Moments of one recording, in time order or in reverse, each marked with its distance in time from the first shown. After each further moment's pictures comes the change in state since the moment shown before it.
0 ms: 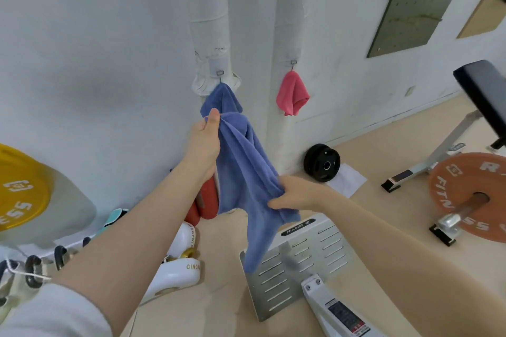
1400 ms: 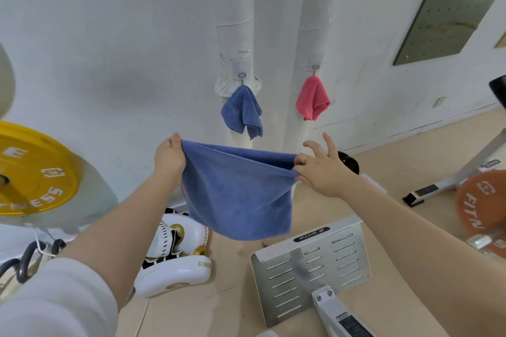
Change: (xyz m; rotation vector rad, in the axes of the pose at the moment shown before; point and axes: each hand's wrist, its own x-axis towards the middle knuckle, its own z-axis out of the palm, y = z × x) left_hand 0.036 -0.053 -0.096 0.357 0.347 -0.132; right_hand 0.020 0.022 -0.030 -1.021 0.283 -0.152
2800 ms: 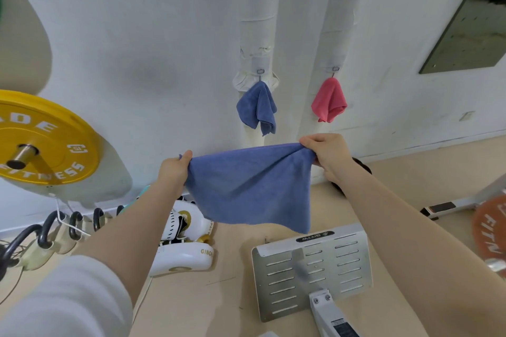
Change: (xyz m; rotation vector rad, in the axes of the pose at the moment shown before) left_hand -0.024 -0.042 -0.017 -0.042 -0.013 -0.315; right_hand 0.023 -0.007 -0.023 1.685 0.317 0.568
